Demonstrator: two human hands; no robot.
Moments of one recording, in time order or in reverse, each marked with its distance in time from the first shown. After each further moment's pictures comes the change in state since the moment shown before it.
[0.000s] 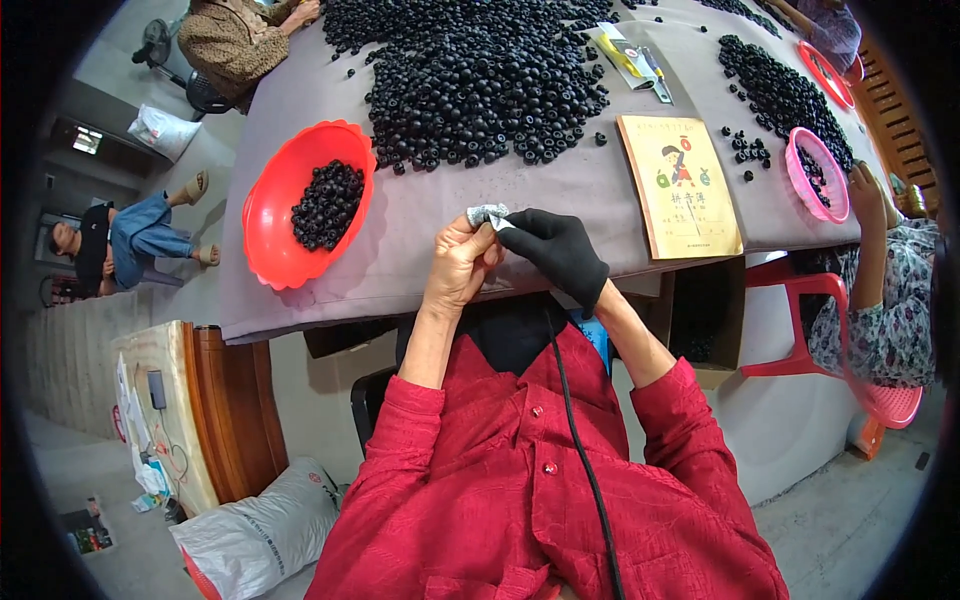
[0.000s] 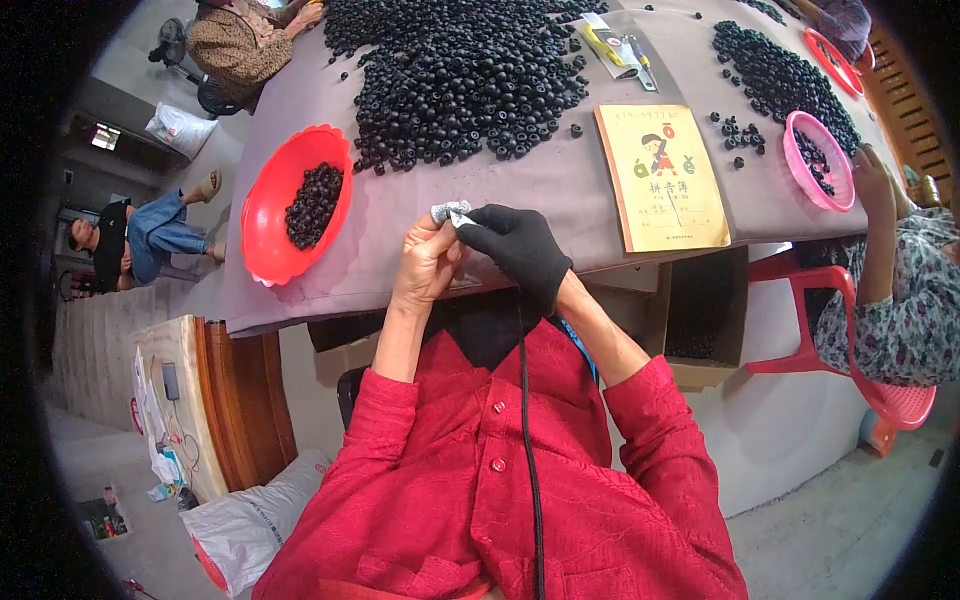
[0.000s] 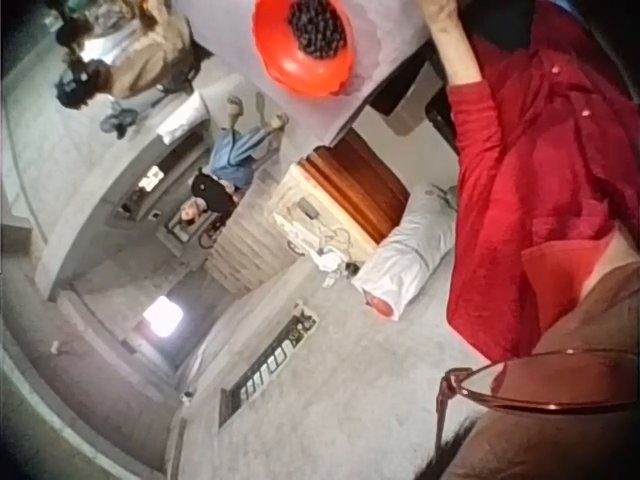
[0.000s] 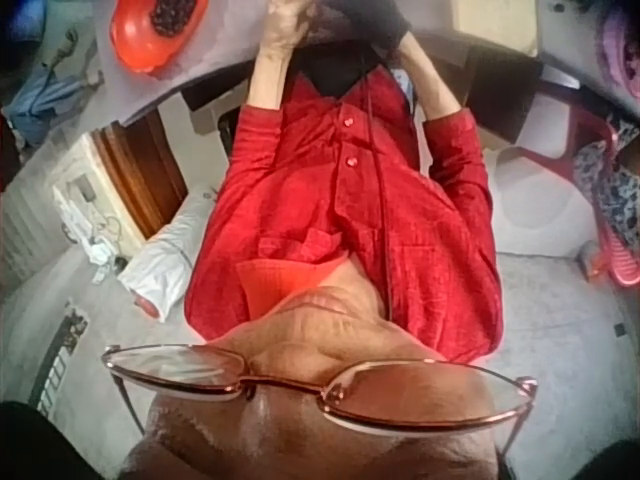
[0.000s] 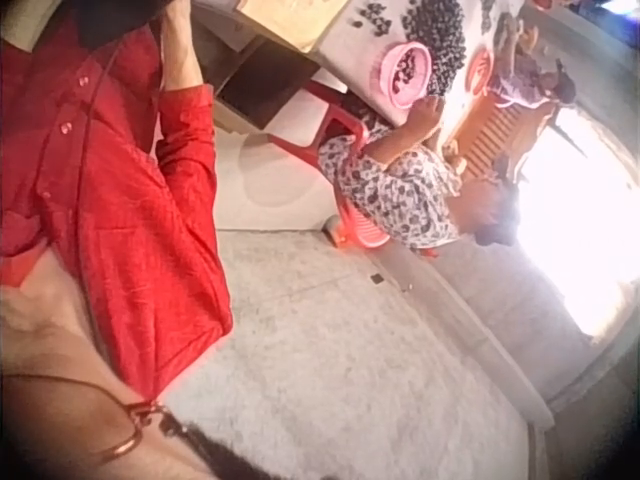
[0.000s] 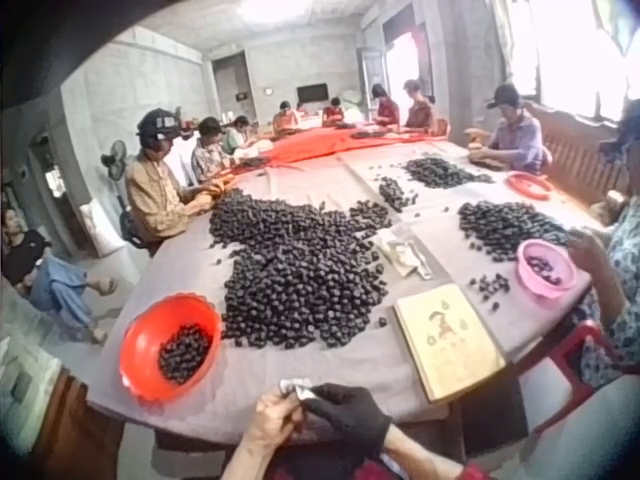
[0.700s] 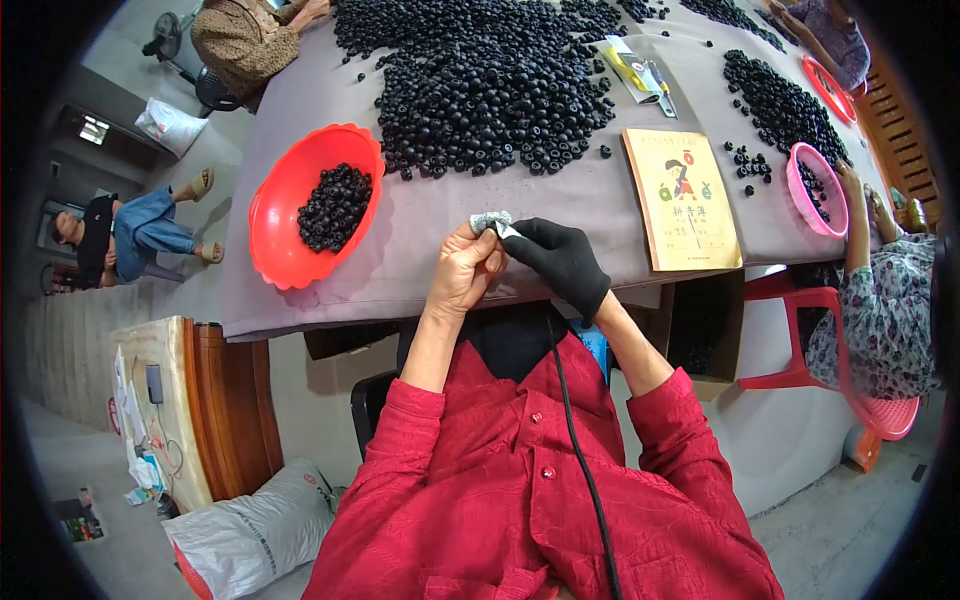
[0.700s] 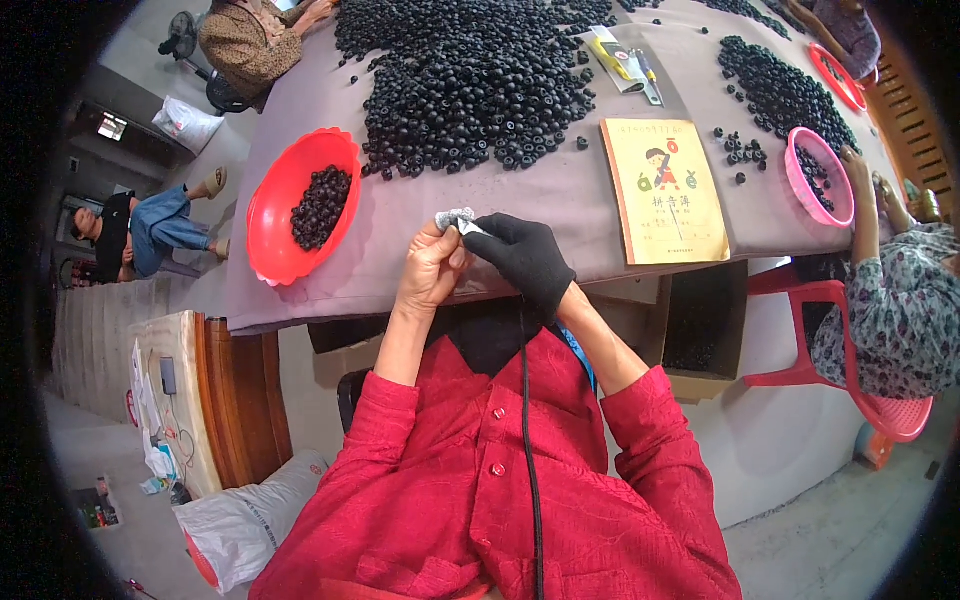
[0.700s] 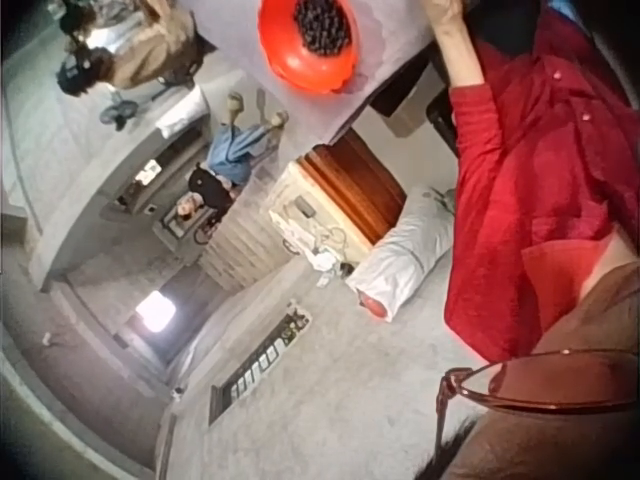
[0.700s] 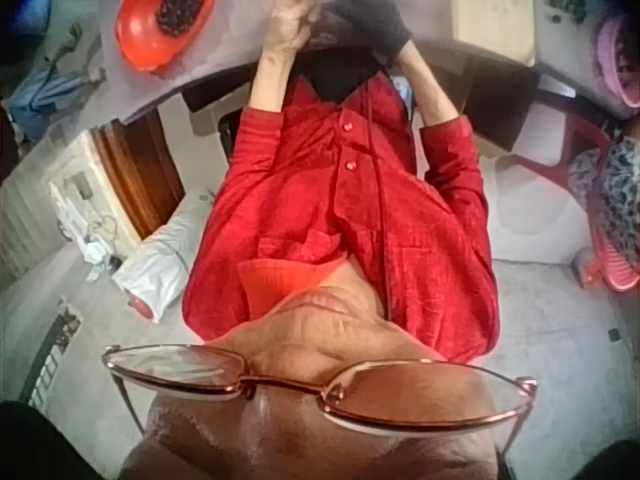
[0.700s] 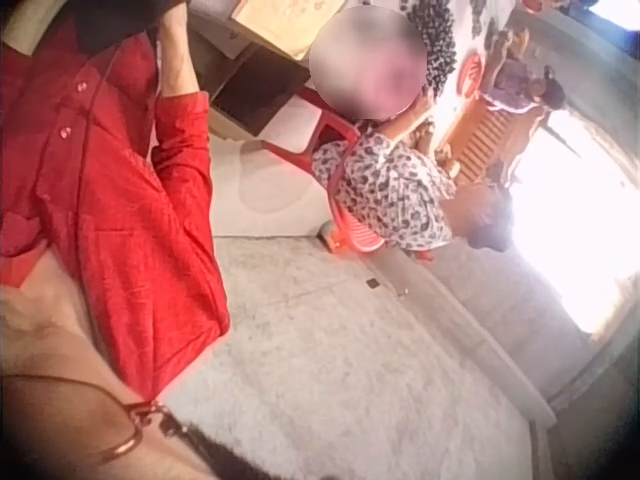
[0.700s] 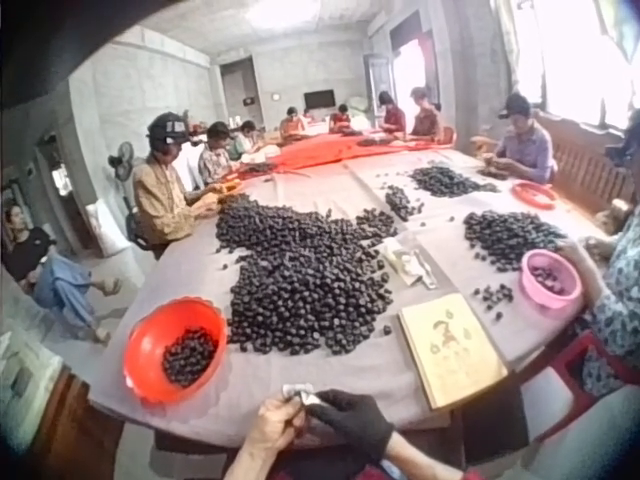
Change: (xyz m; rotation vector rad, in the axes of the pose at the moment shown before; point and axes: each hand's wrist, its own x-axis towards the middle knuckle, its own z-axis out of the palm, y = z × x) left_hand -0.001 0.003 0.001 -0.128 -0.030 -0.029; right_hand -0.002 -0.005 0.000 0.069 -0.018 0.006
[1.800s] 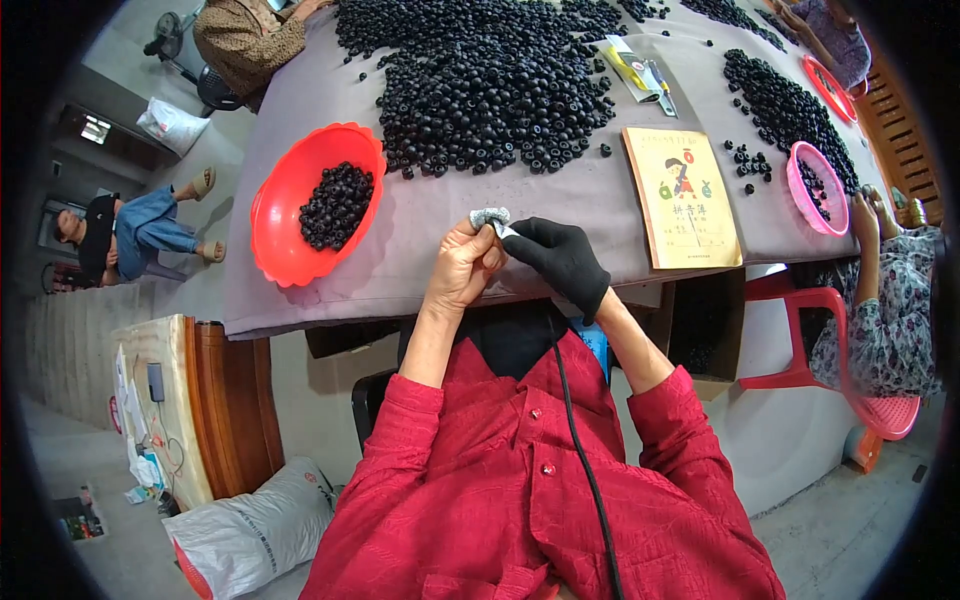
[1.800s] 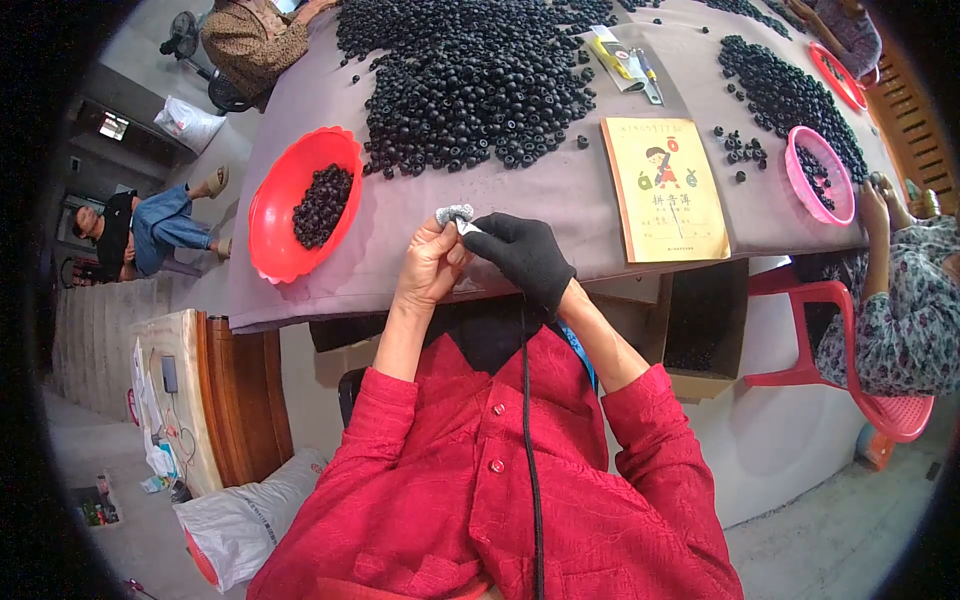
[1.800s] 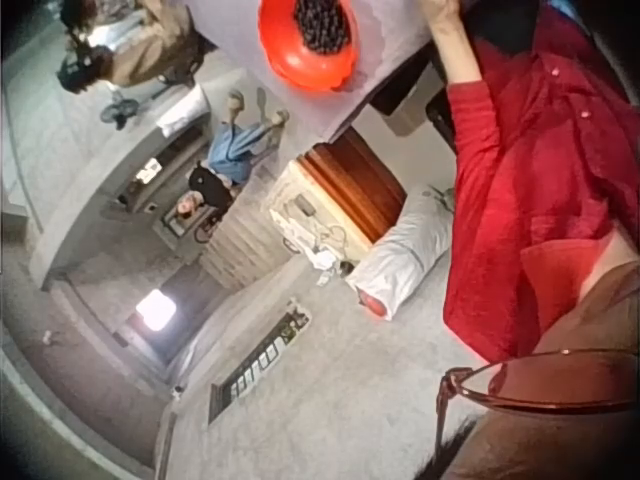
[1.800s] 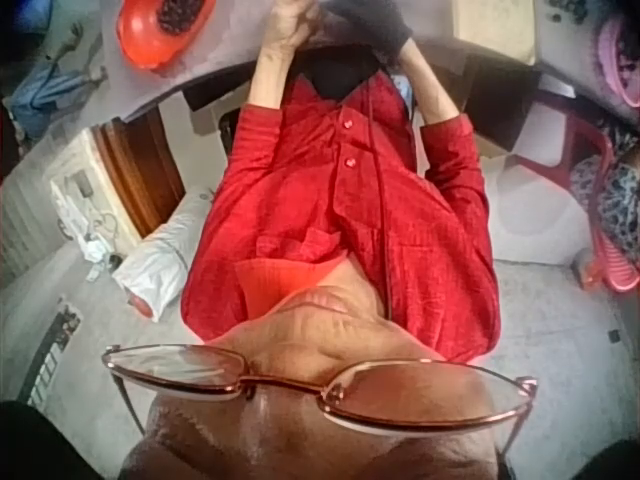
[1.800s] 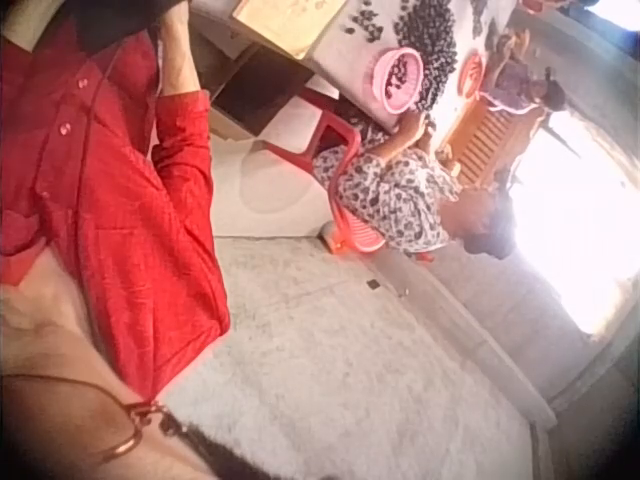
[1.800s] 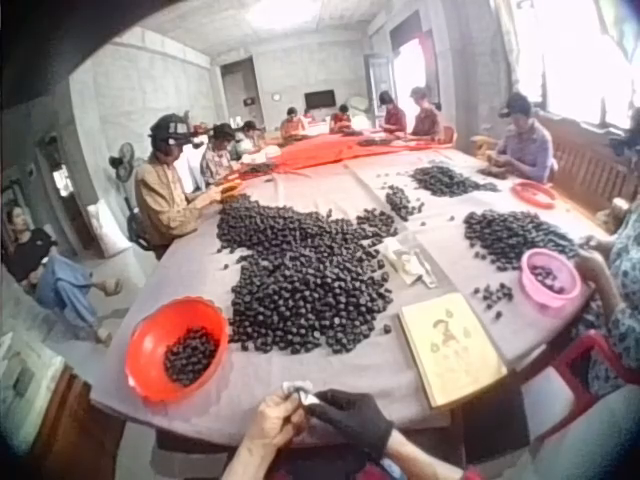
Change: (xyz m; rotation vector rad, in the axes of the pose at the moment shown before) left_hand 0.001 0.004 0.000 -0.043 -0.011 -0.045; right_hand 0.000 -0.001 -0.001 -0.054 -0.014 0.028
